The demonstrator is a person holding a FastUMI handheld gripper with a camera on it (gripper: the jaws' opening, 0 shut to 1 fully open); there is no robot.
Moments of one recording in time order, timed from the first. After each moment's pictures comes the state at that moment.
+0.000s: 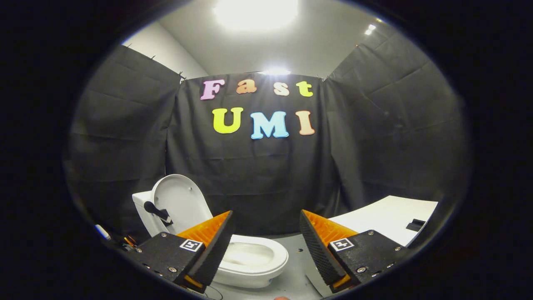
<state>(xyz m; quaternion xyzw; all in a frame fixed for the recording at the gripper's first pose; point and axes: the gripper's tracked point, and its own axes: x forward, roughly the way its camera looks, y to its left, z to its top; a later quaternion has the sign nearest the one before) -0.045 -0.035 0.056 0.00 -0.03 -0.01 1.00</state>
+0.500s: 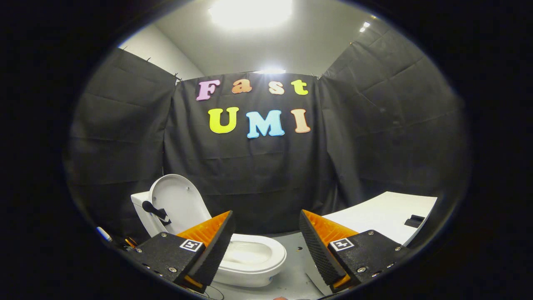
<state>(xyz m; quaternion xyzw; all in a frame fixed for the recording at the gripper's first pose) -0.045 -0.039 0.047 0.01 -0.03 -0.01 1.00</state>
